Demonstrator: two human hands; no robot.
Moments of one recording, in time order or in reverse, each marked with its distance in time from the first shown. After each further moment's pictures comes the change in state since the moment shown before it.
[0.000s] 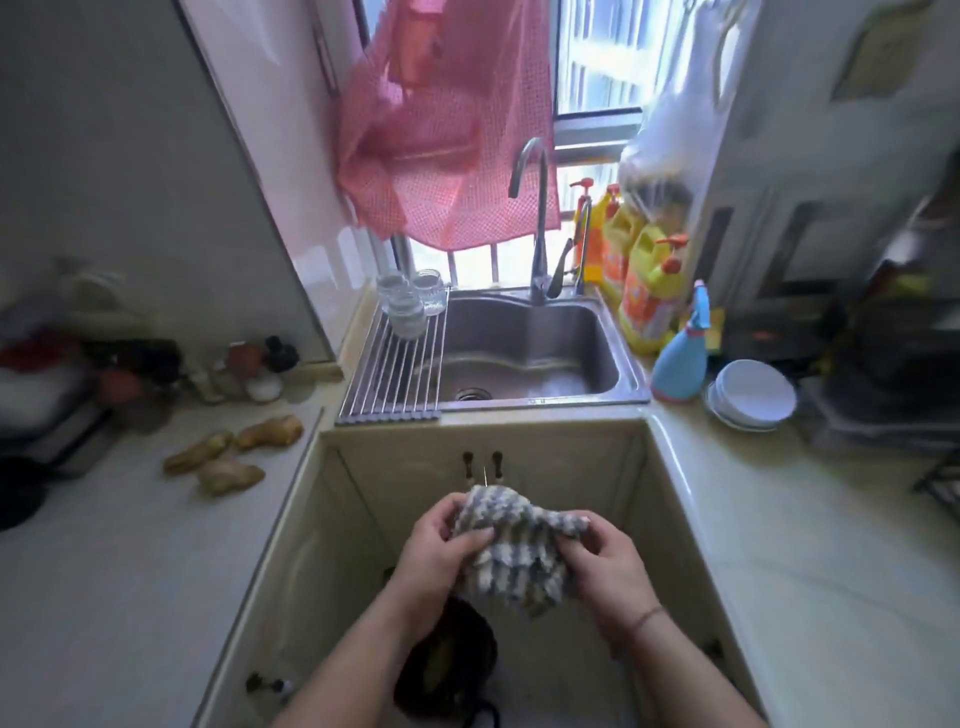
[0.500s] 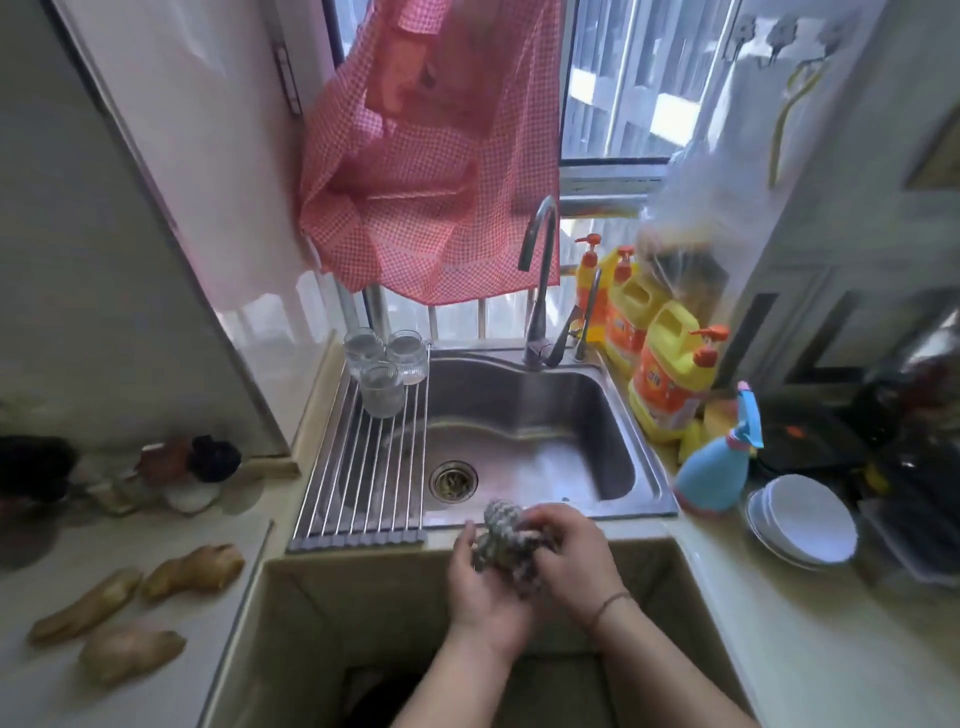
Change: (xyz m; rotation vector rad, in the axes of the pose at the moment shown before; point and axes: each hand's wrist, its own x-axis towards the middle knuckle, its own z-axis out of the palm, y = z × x) left_hand 0.198 0.030 0.035 -1.042 0.133 -0.449; right_hand 0.196 -0.083 0.049 -0.440 -0.014 -0.189
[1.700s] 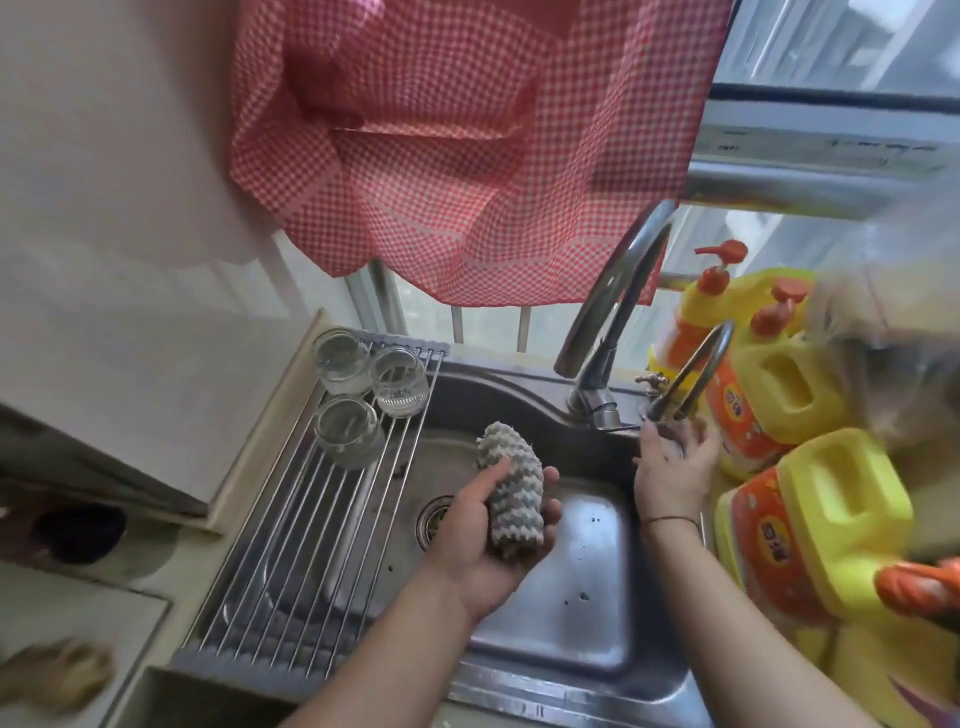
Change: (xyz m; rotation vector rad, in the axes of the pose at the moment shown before) left_hand 0.198 0.105 0.181 0.170 0.039 -0.043; right_hand 0.364 0.054 -0.074 0.368 0.531 0.255
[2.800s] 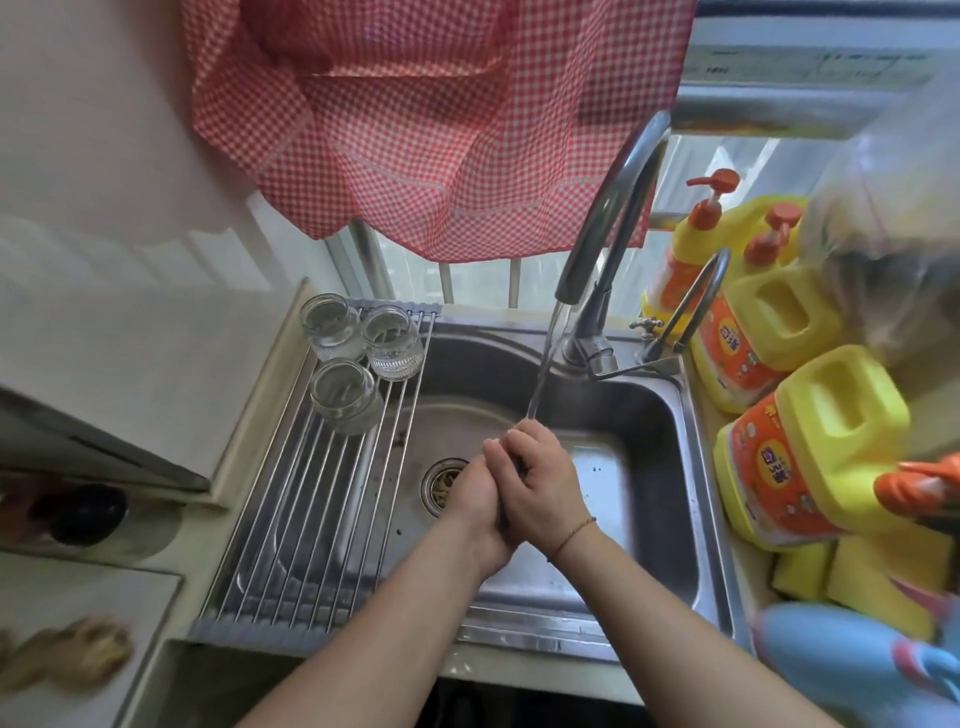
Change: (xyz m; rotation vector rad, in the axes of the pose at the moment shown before) left_hand -0.002 -0.013 -0.020 0.265 0.237 0.037; right_hand -0.118 0.028 0.040 -0.318 -0.605 -0.546
